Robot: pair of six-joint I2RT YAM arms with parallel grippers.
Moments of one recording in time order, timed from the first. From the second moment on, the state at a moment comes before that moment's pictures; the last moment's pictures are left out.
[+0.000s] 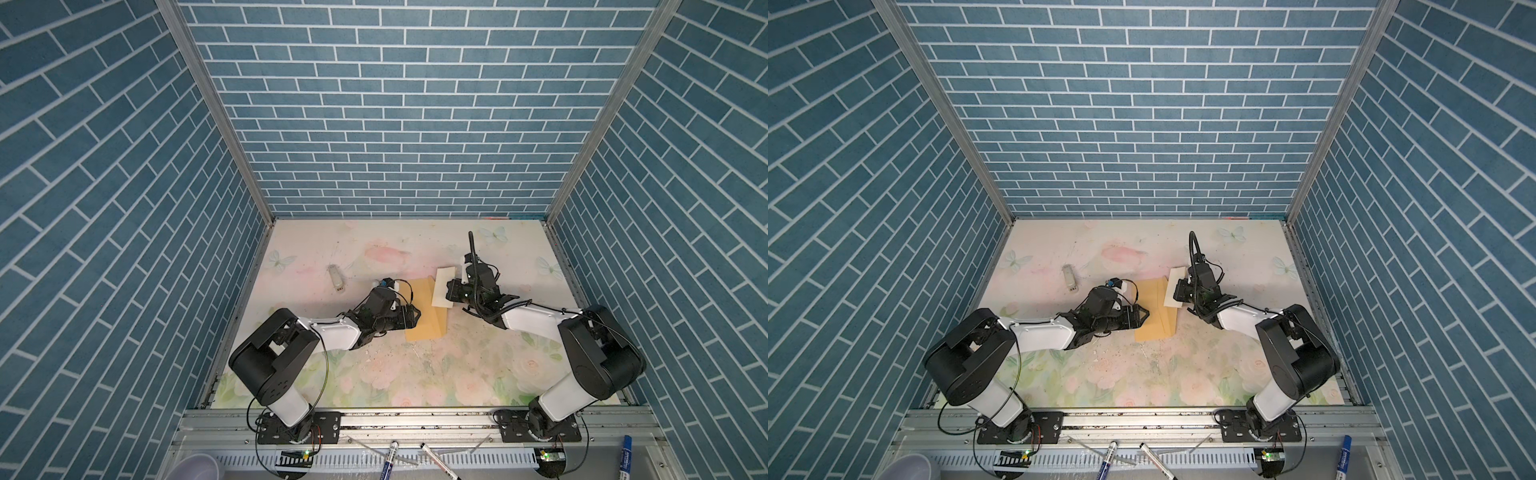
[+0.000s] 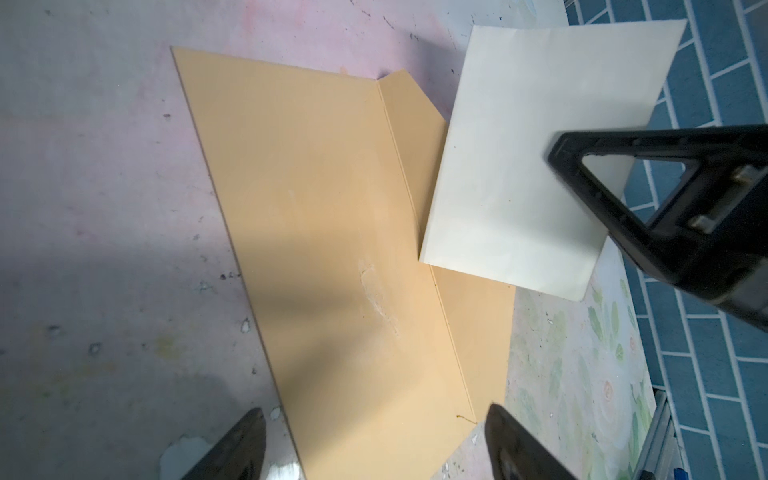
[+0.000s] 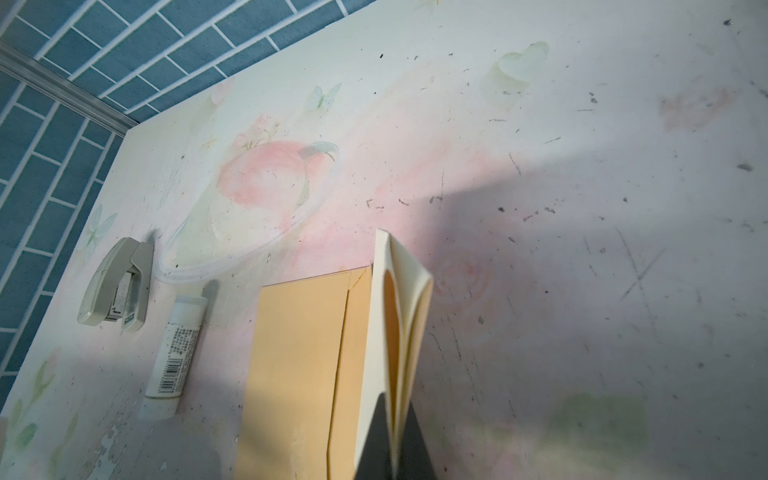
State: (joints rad) left arm -0.71 1.64 0.66 0.28 0.18 -0.76; right arm 0.54 1.60 0.75 0.21 -0.03 0.56
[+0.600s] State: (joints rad) left arm -0.71 1.68 0.66 0.33 0.18 -0.77; right arm 0.54 1.65 0.75 0.22 -0.05 0.58
